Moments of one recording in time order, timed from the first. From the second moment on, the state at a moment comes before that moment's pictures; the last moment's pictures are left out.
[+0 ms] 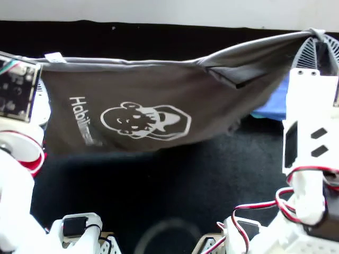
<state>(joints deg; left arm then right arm) -13.6 -45.7 -19.5 78.5 -24.8 6.2 -36.0 -30.7 73.5 16.7</state>
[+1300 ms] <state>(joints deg) -13.7 -66.2 -0.7 77.3 -24.8 10.7 -37.0 -51.3 73.5 21.9</state>
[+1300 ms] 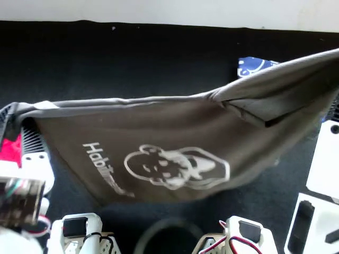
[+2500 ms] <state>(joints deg) -18.3 -66.2 -2.1 73.9 -24.8 10.9 -46.3 -48.0 75.2 21.9</state>
